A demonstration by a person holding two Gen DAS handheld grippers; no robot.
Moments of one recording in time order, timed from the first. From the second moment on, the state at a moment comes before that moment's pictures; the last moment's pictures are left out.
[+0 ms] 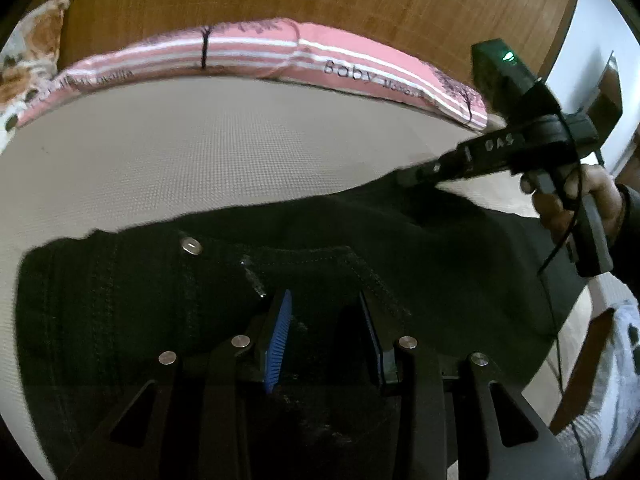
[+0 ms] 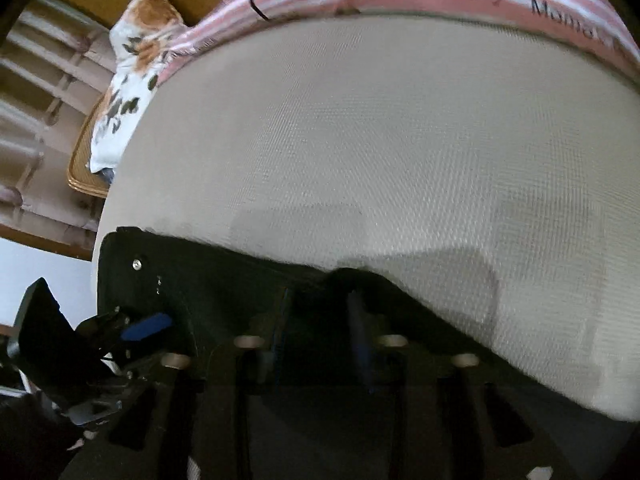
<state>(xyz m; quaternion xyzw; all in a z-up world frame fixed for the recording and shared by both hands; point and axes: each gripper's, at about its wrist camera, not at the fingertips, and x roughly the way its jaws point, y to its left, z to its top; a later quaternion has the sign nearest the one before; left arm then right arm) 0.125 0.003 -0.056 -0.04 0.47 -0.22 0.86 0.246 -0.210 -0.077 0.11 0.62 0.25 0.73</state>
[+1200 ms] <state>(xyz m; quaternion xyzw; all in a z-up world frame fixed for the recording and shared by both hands) 0.116 -0.024 -0.079 0.02 0.48 -0.23 0.85 0.189 -0.279 -0.089 0.15 0.57 0.09 0.80</state>
